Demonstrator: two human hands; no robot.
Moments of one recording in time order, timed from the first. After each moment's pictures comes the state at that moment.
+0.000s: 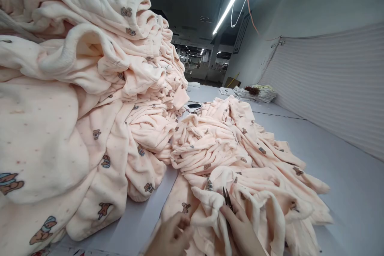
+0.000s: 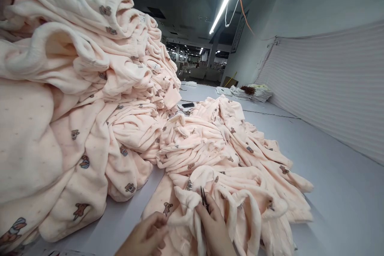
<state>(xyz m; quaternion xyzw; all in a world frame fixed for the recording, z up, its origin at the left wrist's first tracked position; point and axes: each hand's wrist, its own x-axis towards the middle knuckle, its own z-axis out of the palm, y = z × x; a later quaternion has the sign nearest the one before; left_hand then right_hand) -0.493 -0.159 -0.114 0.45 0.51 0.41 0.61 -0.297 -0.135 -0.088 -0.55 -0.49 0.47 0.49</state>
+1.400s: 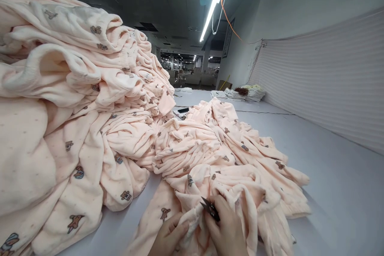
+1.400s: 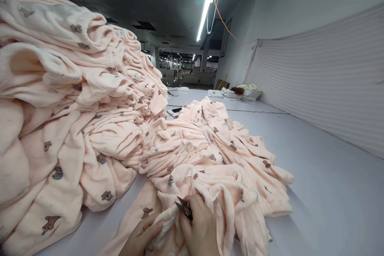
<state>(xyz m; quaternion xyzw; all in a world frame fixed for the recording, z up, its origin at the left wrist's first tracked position) -0.418 -0.156 -0.095 0.38 0.36 0.50 0.69 -0.254 -0.144 -0.075 -0.55 -0.73 0.13 0.39</state>
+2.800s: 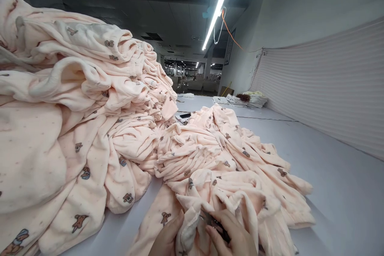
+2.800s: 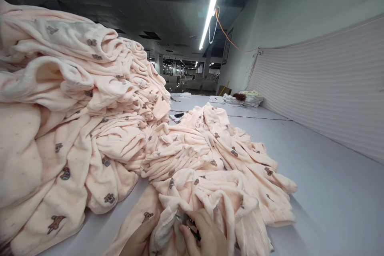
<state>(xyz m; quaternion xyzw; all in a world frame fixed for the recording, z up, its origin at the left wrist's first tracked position) -0.407 -0.153 -0.078 0.19 0.17 0.47 0.84 -0.232 -0.156 -0.078 -0.51 -0.75 0.11 0.40</state>
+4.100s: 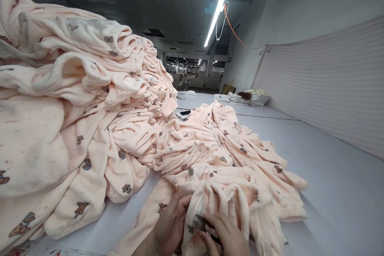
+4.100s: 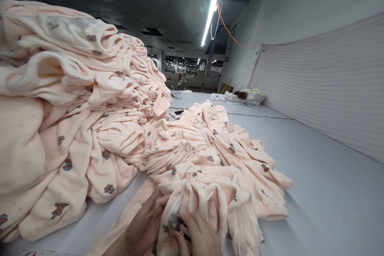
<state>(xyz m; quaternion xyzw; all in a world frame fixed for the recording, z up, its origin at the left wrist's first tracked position) -0.391 -0.147 -0.052 0.26 0.16 0.44 0.84 -0.222 -0.174 -0.094 -0.50 -0.75 0.09 0.43</state>
